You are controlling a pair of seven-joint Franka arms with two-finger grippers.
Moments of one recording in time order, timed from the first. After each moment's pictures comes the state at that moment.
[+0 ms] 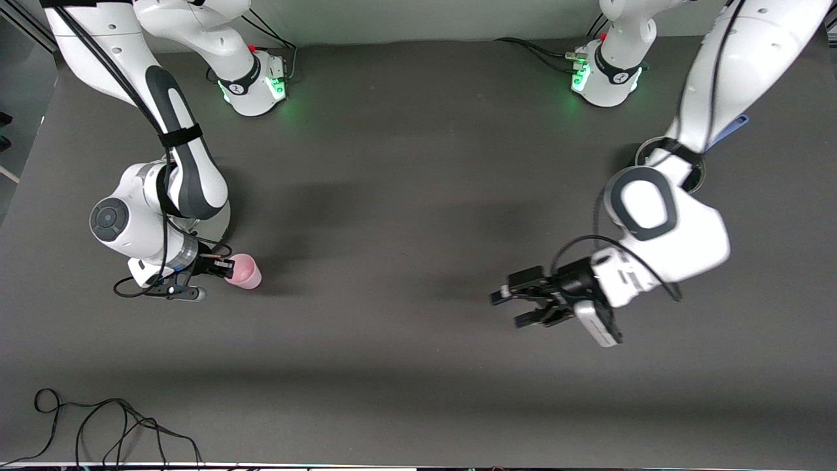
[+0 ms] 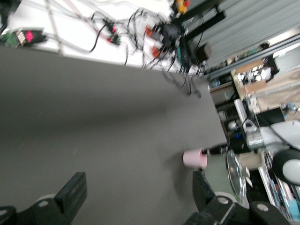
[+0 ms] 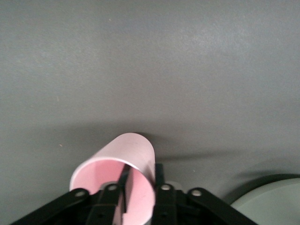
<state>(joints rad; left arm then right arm) 0.29 0.58 -0.71 -1.64 -0.88 2.44 0.55 0.33 0.35 -0.29 -2.09 0.21 2.43 0.01</state>
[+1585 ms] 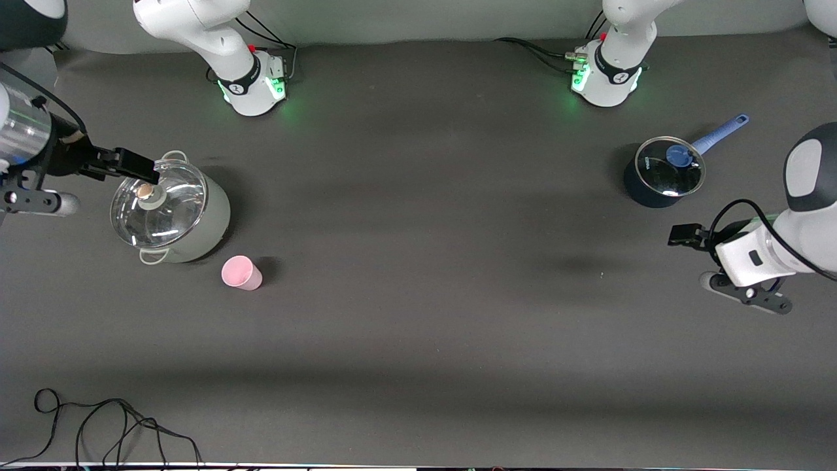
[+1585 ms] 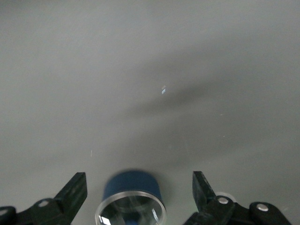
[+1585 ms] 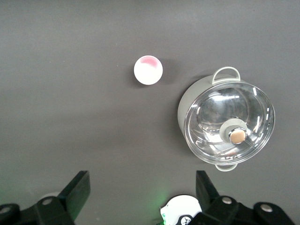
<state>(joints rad) 0.48 0.39 -0.62 -1.50 0.19 1.55 0.06 0.38 0.10 -0.30 -1.44 0.06 1.35 0.21</state>
